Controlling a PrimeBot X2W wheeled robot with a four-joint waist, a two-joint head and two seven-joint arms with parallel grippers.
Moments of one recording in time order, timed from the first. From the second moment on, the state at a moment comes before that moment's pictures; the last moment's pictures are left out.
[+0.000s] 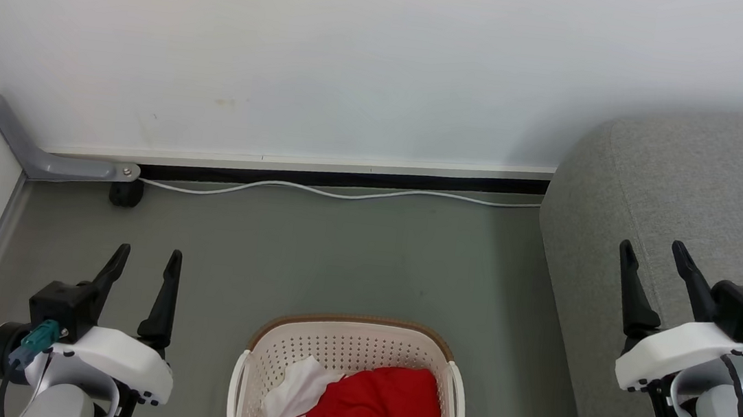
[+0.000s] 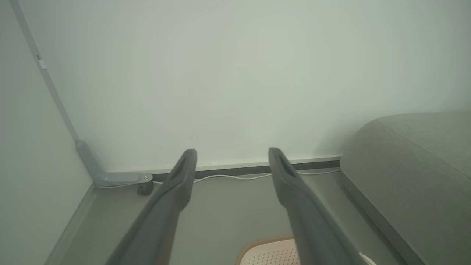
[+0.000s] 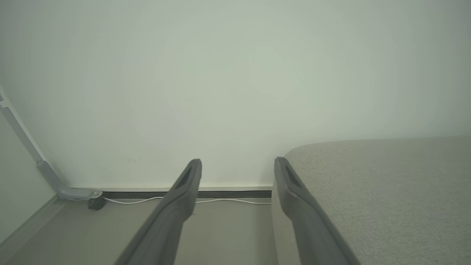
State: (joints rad) left arm -0.22 0.13 -0.03 0.50 -0.21 -0.12 -0.25; right arm -0.38 -0.17 0.13 0.57 0.29 0.13 -0.25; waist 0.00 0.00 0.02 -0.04
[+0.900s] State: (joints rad) left arm -0.33 0.10 -0.12 0.55 -0.31 -0.13 -0.25; right arm -0.55 -0.12 0.07 0.40 0.23 0.13 -0.25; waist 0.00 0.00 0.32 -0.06
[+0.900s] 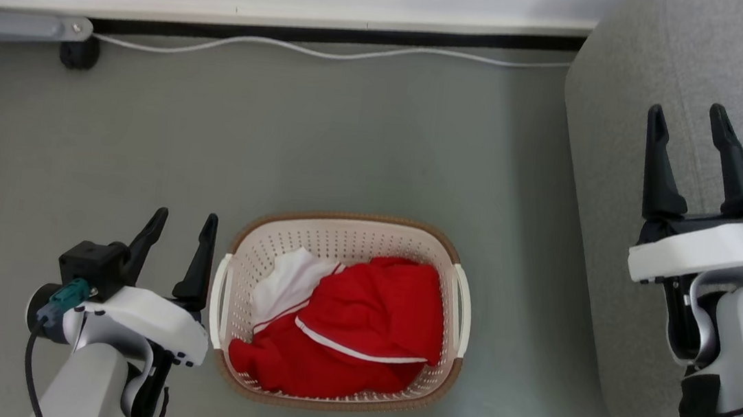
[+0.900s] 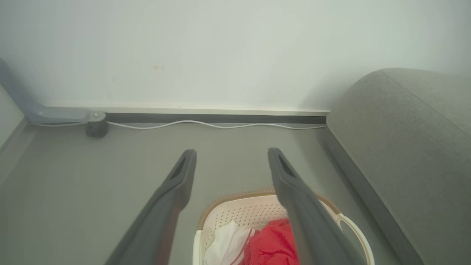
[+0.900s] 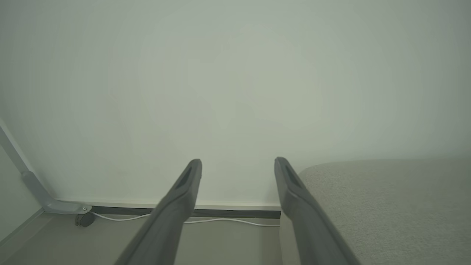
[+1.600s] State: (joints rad) left arm -0.56 0.07 -0.48 0.79 -0.49 -0.13 -0.25; right arm -0.73 -0.09 0.11 0.33 0.18 0.13 -0.25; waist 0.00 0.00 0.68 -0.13
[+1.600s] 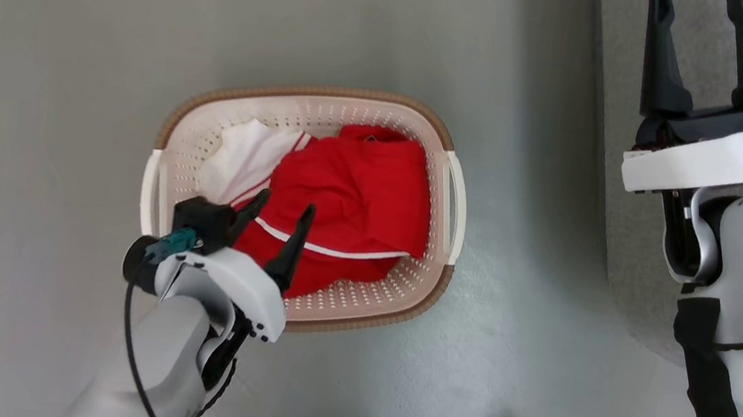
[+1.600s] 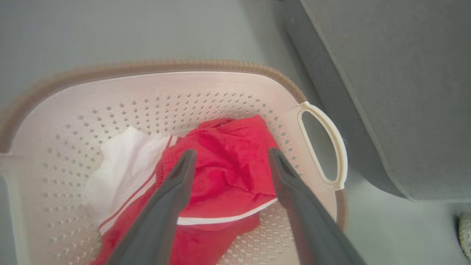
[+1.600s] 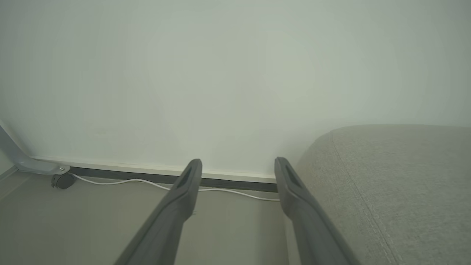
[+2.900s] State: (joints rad) left arm -1.05 0.12 -1.00 1.25 -0.73 -0.13 -0.22; right arm -0.83 -0.06 0.21 0.16 0.22 0.13 -0.26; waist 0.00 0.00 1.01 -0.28
